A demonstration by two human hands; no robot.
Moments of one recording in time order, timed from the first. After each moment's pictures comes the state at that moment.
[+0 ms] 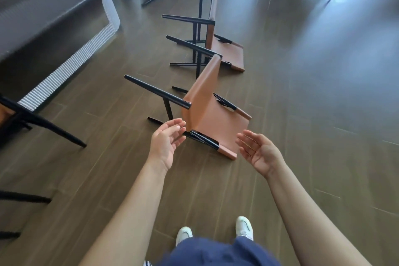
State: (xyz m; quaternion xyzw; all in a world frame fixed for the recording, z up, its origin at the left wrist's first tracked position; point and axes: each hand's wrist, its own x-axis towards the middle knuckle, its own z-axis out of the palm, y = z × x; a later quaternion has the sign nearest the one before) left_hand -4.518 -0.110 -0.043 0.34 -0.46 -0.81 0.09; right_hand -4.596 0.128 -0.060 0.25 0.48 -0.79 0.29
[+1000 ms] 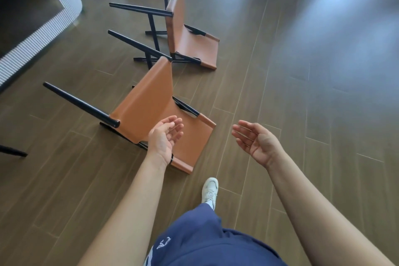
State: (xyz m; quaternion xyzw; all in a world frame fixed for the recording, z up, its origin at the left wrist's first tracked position) left_hand -4.815 0.125 -0.096 0.39 -0.41 -0.82 0.10; right_hand -4.901 0.355 -0.081 0.24 0.53 -0.75 0.32
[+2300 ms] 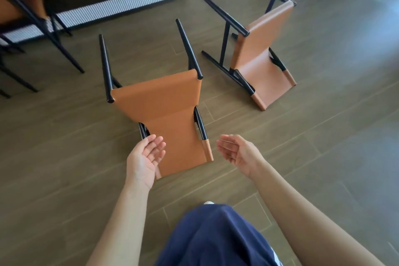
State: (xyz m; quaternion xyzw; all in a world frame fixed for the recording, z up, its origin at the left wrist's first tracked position) left_hand -5.052 0.258 -0.102 0.57 -0.17 -0.69 0.42; right_hand -5.297 0.333 -0.121 0.02 0.60 -0.49 0.63
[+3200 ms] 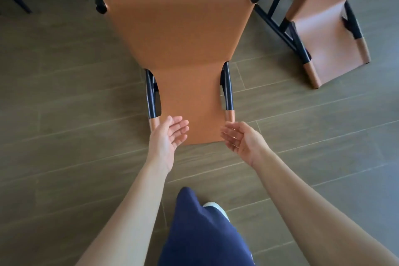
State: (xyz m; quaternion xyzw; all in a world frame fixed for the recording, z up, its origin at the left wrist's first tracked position) left_hand -5.041 0.257 -0.408 0.61 -0.17 -0.67 0.40; right_hand -5.244 0.287 -0.437 0.02 0.62 -0.43 0.66
